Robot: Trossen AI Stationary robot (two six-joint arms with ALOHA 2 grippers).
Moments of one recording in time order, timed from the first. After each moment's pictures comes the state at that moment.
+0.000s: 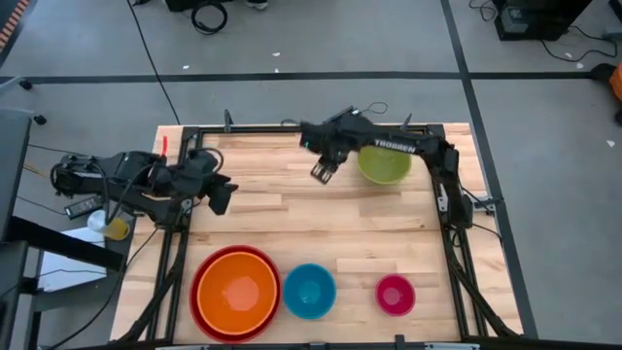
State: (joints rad) left arm -0.19 0.90 1.18 -1.10 -0.47 -0.89; right arm -0.26 2.07 2.08 -1.41 0.18 0.35
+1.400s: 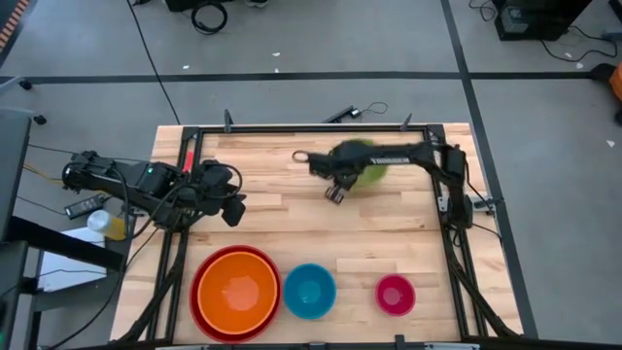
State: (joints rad) left arm -0.28 1.04 1.18 -1.13 -0.53 -0.97; right arm -0.23 2.01 1.59 -1.16 0.20 0.36
